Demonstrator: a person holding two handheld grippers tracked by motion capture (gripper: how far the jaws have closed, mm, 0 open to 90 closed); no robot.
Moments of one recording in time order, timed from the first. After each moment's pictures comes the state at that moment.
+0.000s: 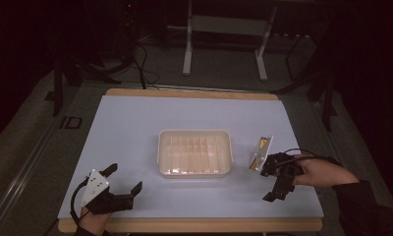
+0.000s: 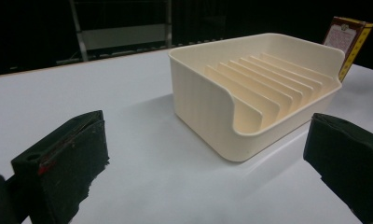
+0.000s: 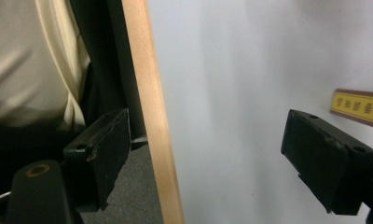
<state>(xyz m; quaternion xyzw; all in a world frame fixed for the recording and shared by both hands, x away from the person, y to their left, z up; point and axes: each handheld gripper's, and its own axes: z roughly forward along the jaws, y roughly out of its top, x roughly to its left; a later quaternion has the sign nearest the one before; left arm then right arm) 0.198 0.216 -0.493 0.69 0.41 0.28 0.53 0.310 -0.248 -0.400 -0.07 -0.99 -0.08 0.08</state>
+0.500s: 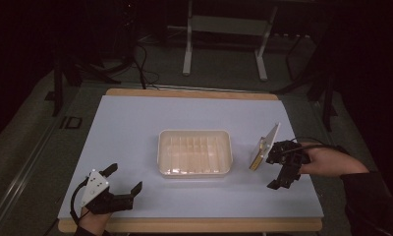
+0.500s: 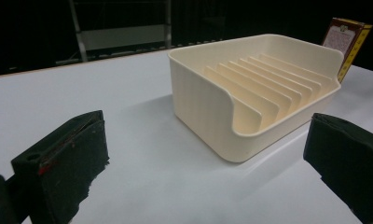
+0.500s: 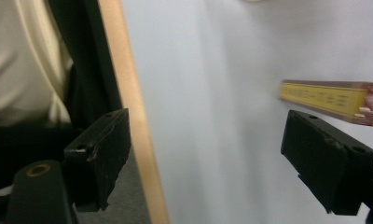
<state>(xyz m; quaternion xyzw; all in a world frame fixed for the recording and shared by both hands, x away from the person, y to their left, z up) 0.198 0.216 -0.493 0.69 0.41 0.28 0.53 0.324 -0.255 -0.366 -0.08 -0.99 -0.08 0.03</state>
